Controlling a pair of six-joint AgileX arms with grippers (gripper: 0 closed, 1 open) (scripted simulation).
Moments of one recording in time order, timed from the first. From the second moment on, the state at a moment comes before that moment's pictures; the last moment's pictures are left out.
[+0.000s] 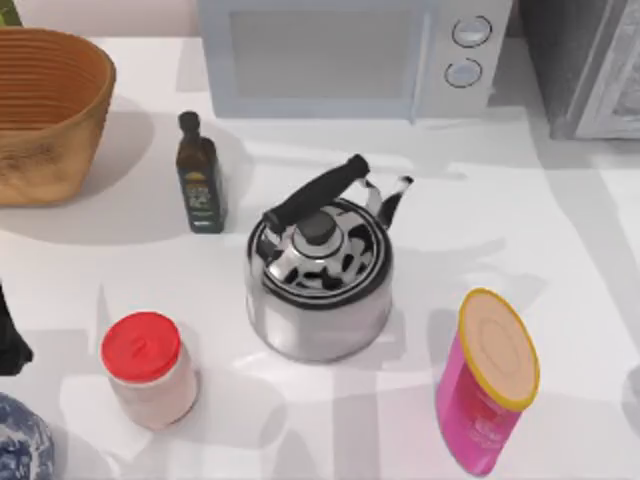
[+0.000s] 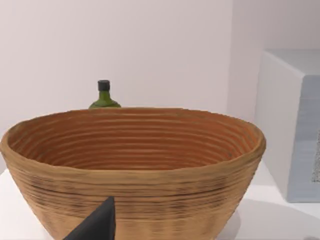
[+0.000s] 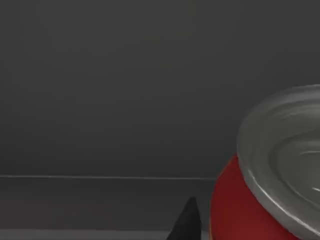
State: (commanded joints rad) left arm 0.00 0.00 0.00 0.00 0.00 0.00; right arm 0.17 1.51 1.97 -0.48 0.17 0.01
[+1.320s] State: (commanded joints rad) left arm 0.00 0.00 0.00 0.00 0.00 0.00; right arm 0.10 2.09 2.77 -0.68 0.12 0.02
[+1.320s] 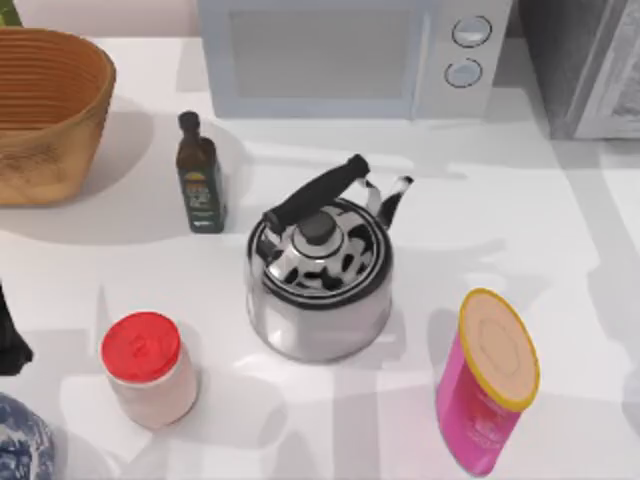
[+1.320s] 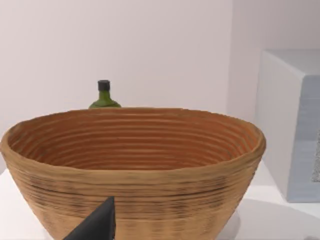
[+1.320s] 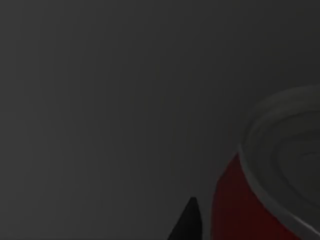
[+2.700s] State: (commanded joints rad) left arm 0.00 0.00 0.00 0.00 0.00 0.00; right arm 0.11 1.99 2.67 -0.63 0.10 0.01
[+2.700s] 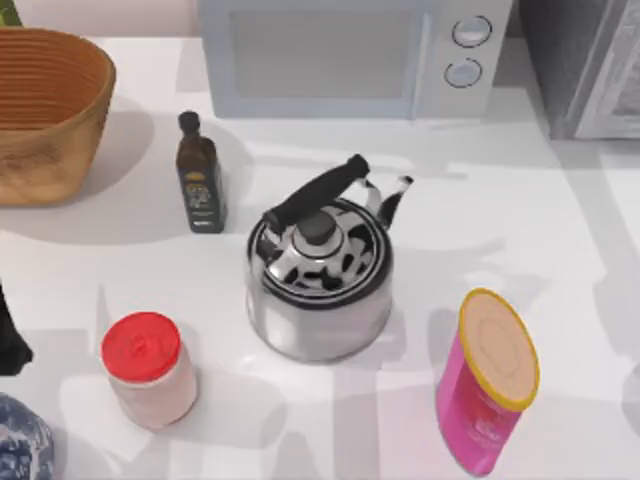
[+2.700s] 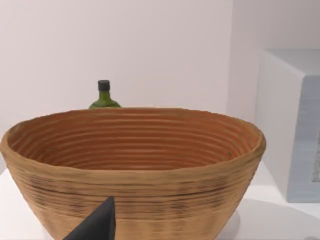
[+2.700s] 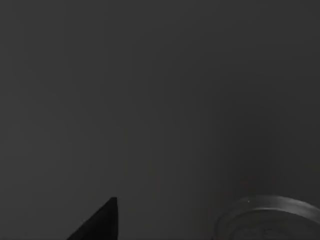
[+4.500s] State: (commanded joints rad) left arm 0.00 0.00 0.00 0.00 0.00 0.00; right arm 0.00 0.00 0.00 0.00 0.00 0.00
